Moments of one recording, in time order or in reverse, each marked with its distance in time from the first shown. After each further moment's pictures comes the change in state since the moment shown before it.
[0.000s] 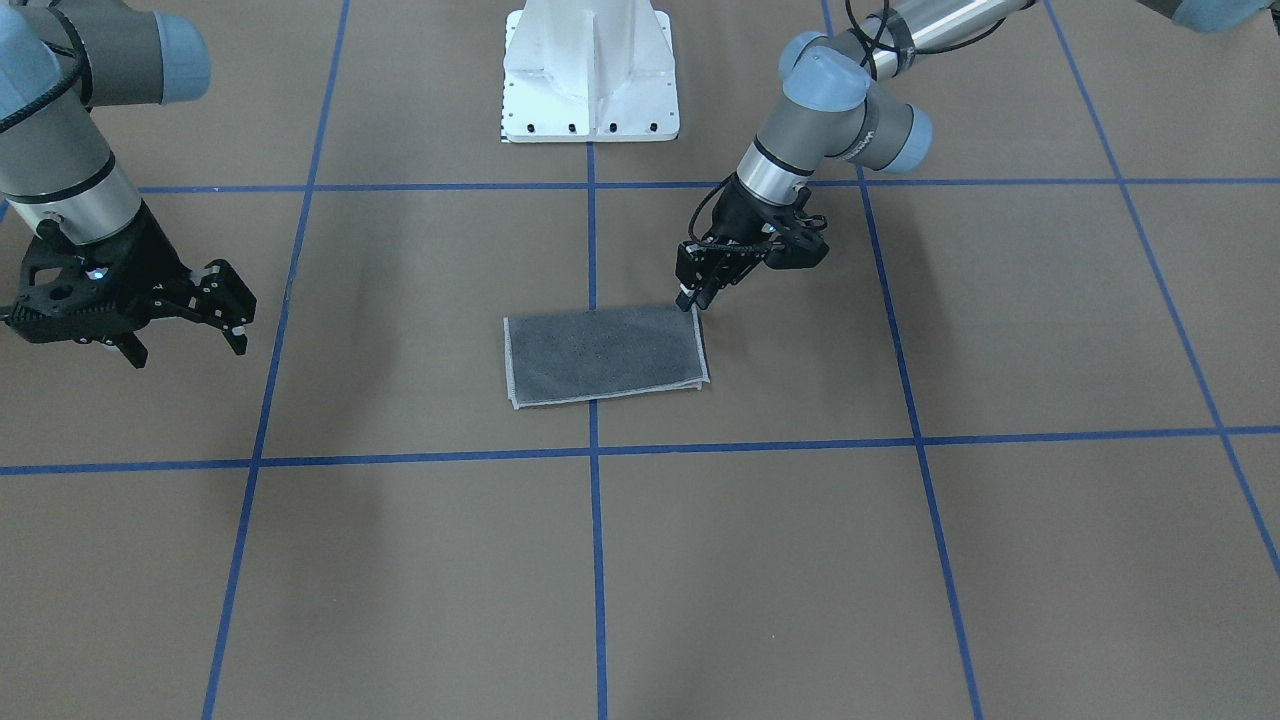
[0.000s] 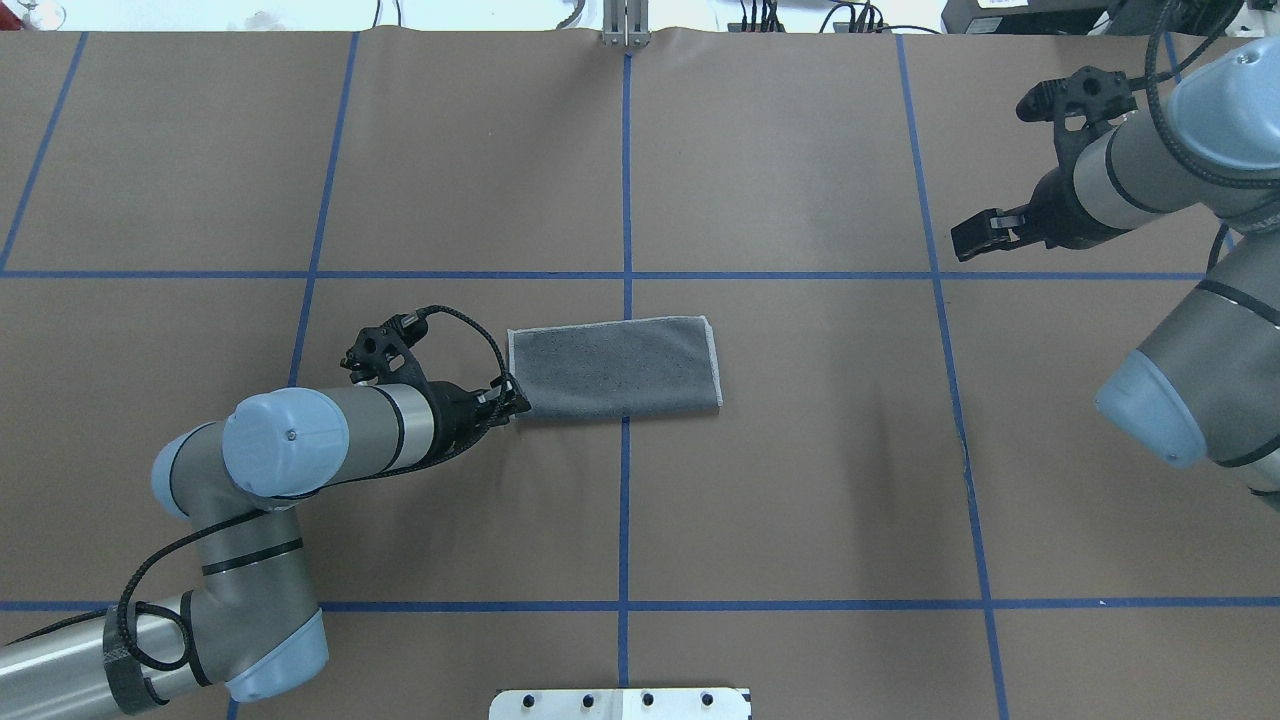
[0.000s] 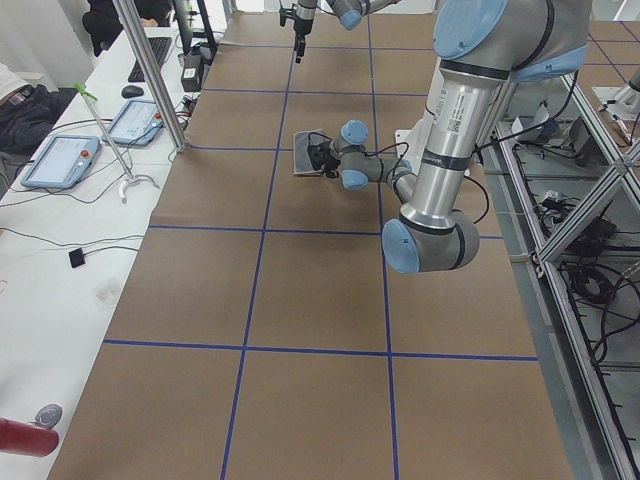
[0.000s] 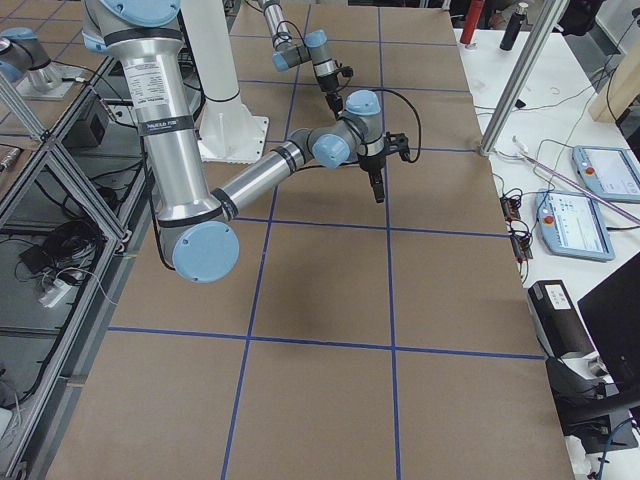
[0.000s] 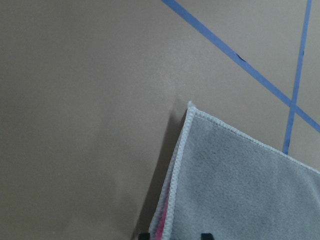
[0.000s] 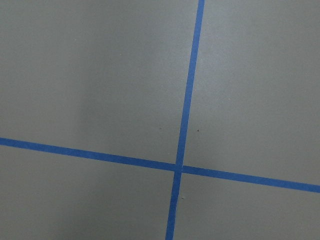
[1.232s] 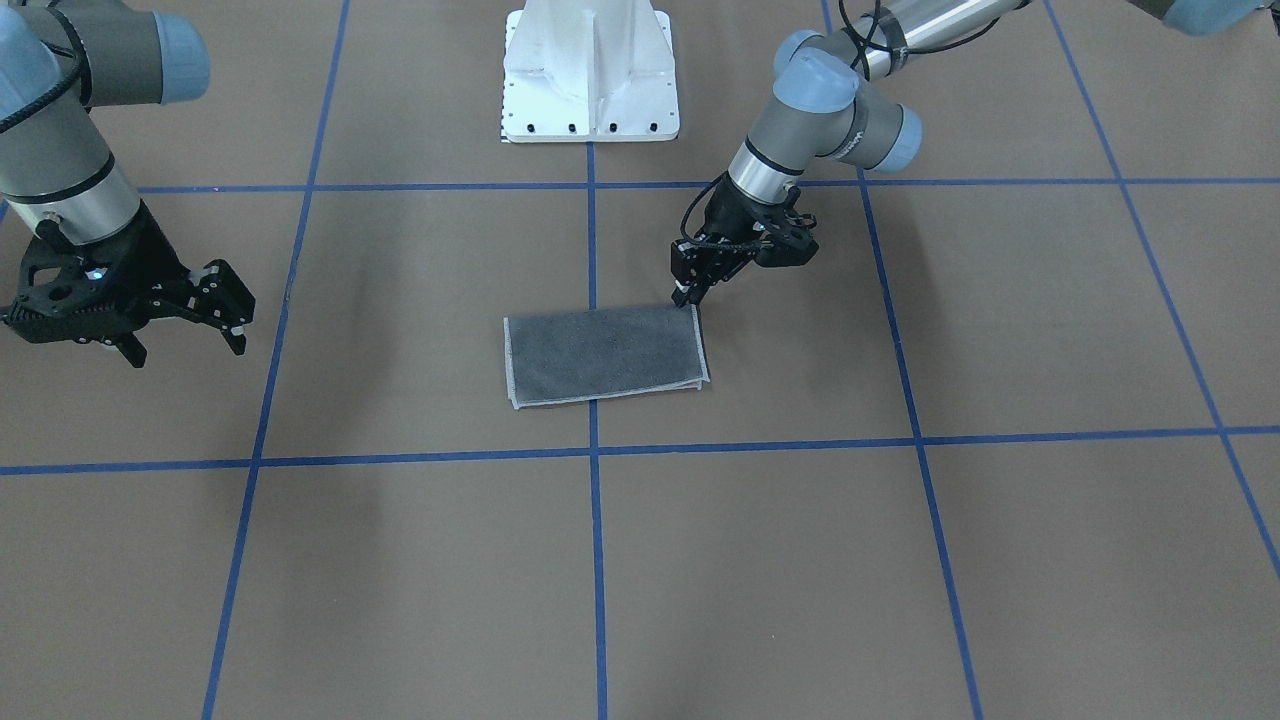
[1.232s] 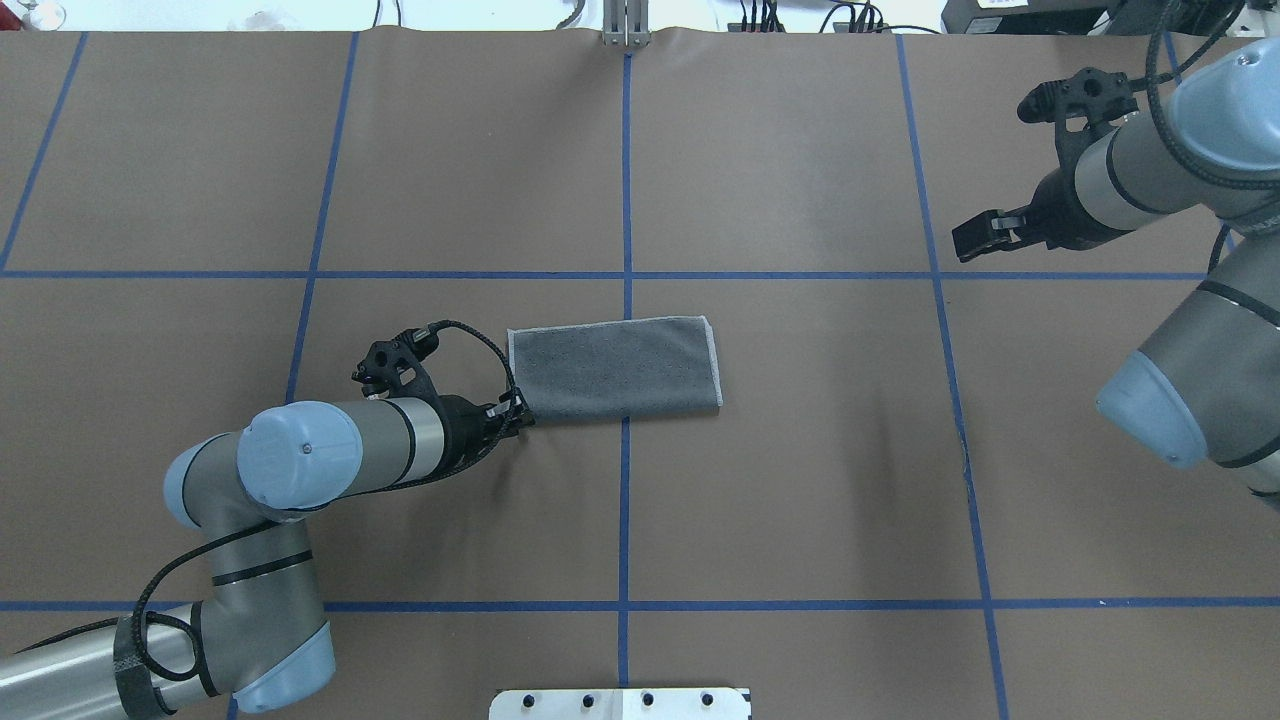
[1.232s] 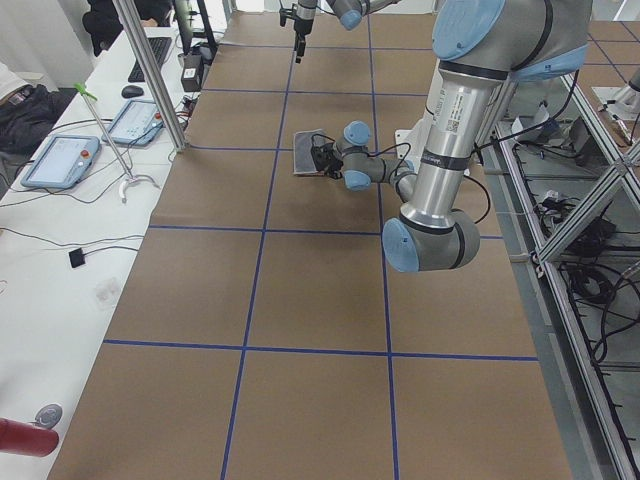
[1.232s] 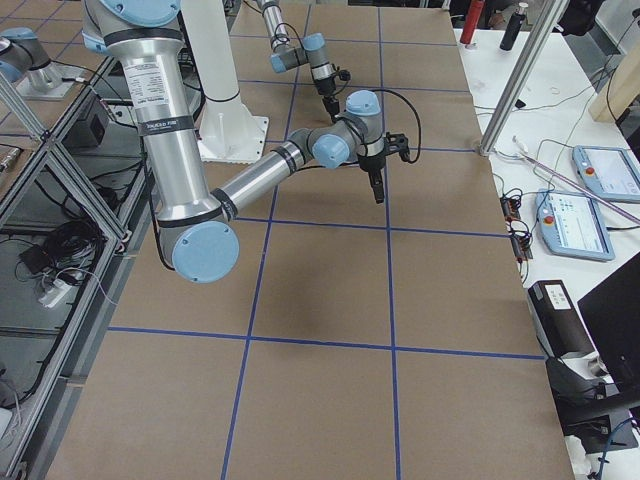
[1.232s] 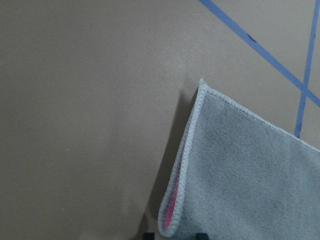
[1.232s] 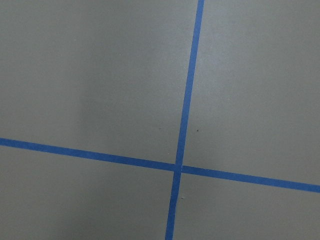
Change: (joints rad) left arm 0.021 -0.009 0.017 0.003 0.003 -0.001; right arm 0.000 -0.003 0.000 0.000 0.000 0.000
